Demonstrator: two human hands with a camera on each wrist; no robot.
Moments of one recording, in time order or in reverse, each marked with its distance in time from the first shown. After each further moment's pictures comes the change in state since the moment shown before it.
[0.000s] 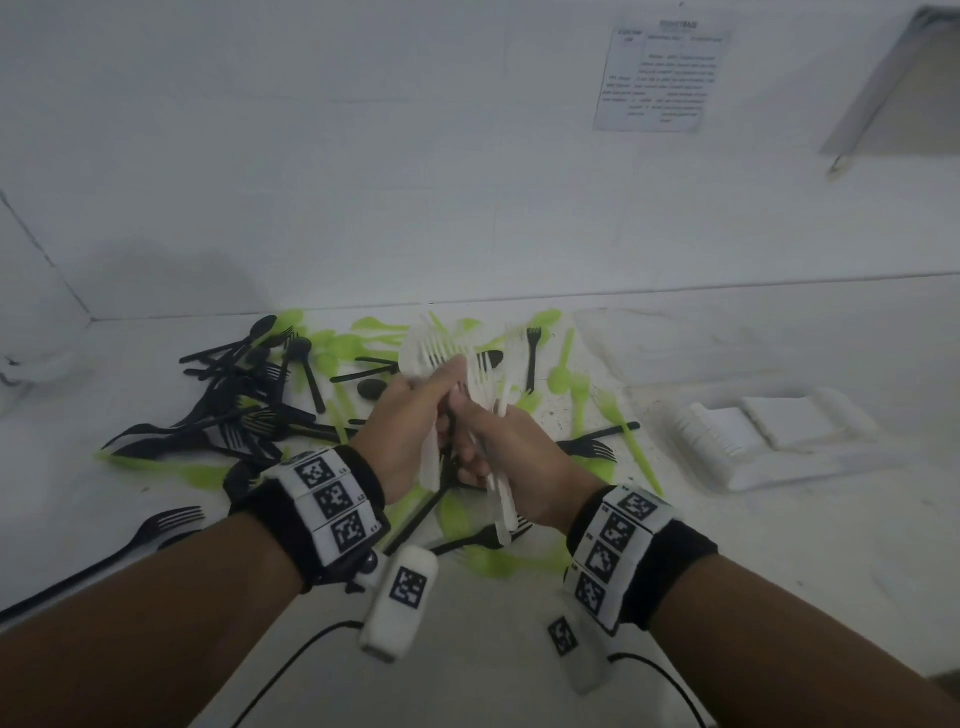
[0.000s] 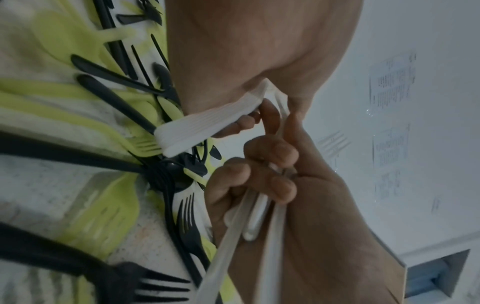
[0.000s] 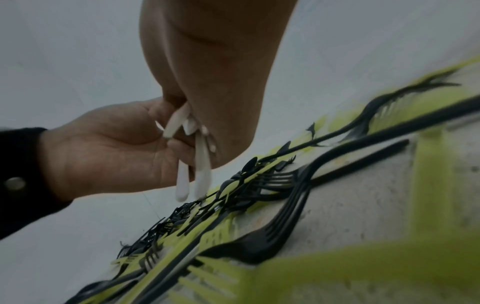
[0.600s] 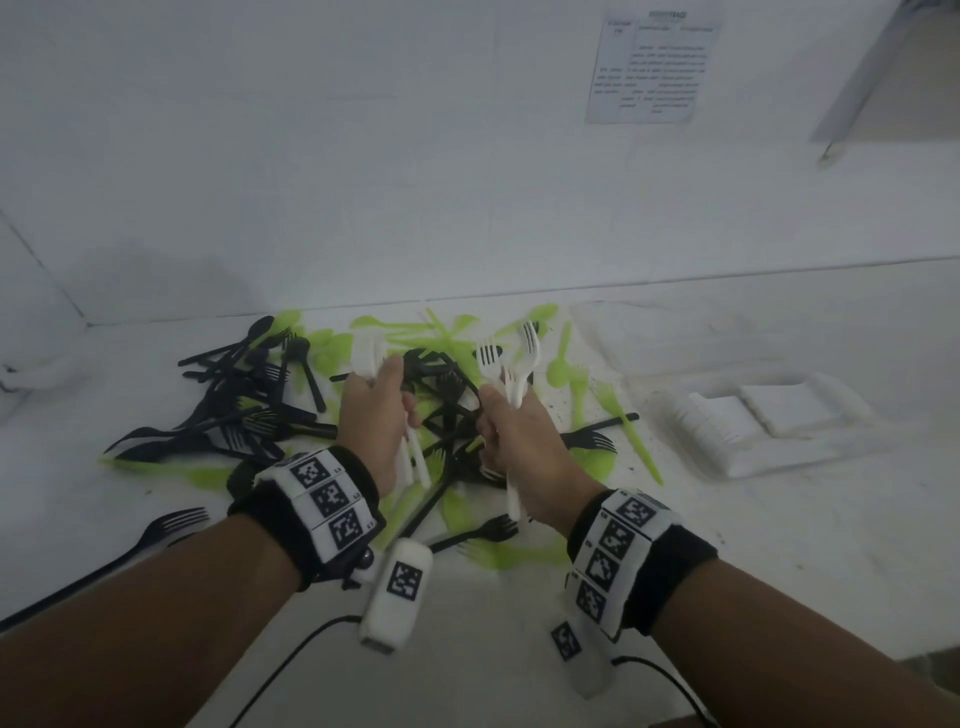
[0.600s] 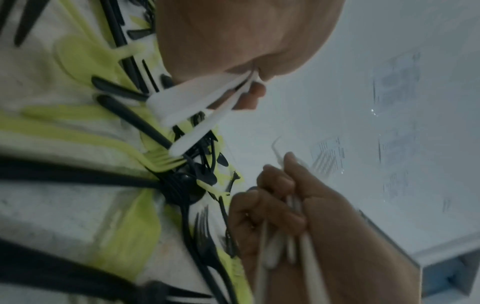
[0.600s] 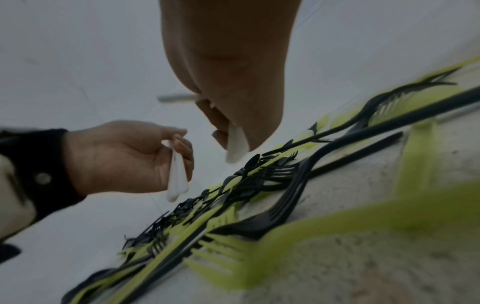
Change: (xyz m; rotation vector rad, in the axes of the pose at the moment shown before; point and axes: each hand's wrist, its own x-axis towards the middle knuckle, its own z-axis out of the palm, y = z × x) left_hand 0.012 -0.007 -0.020 0.024 0.433 0.092; right_hand 0.001 0.013 -0.006 -0.054 0.293 -0.092
